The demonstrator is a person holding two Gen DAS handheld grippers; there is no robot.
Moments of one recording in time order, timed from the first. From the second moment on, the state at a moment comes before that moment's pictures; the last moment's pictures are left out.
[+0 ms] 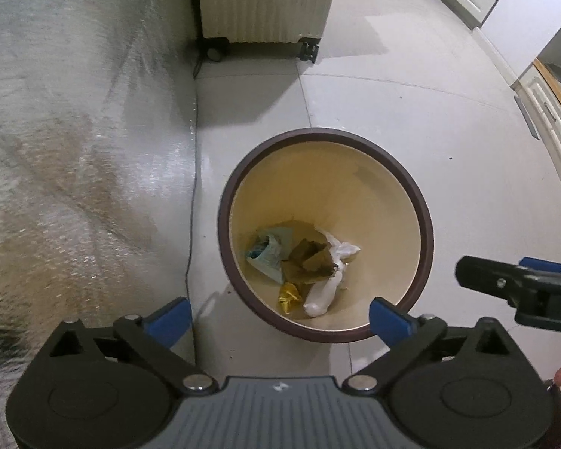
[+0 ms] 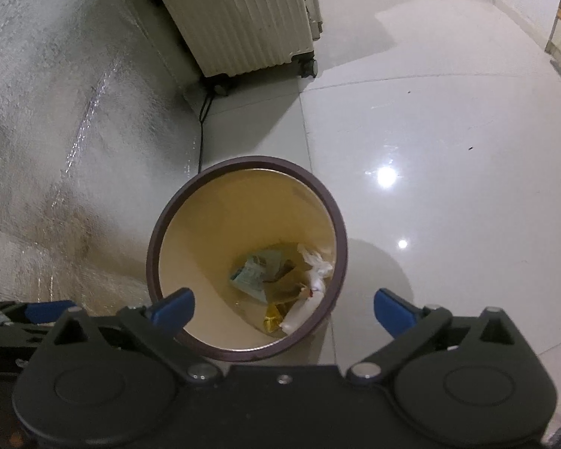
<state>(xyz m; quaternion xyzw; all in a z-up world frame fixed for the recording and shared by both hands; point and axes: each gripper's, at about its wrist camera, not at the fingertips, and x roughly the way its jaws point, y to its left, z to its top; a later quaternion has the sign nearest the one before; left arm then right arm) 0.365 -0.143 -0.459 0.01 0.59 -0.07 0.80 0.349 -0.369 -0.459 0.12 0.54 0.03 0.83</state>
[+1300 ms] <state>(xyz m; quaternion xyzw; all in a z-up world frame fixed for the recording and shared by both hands) 0.227 -0.159 -0.163 0.02 0.33 -0.15 0.93 0.186 -0.399 -0.180 0.06 0.30 -0.05 0.95</state>
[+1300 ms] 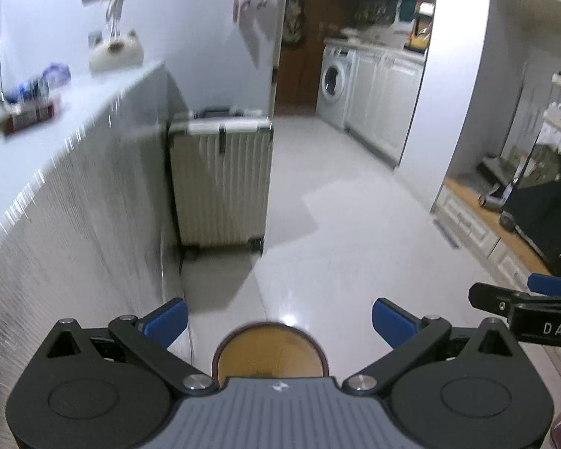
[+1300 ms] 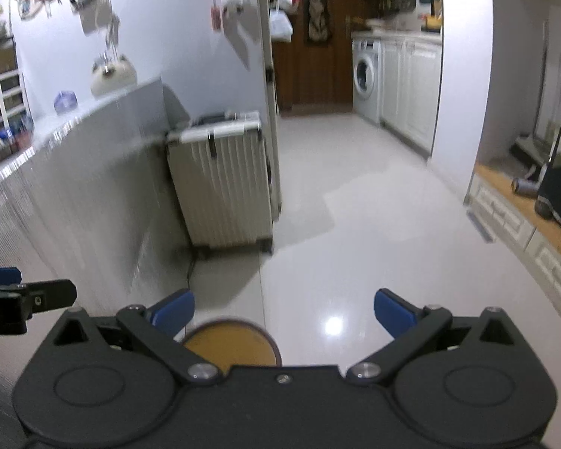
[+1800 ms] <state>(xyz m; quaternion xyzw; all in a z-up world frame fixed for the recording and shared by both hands) 0.177 -0.114 -0.060 0.00 0.23 -0.12 0.96 0.151 -0.365 -0.069 0.05 0.19 0.00 0.98</state>
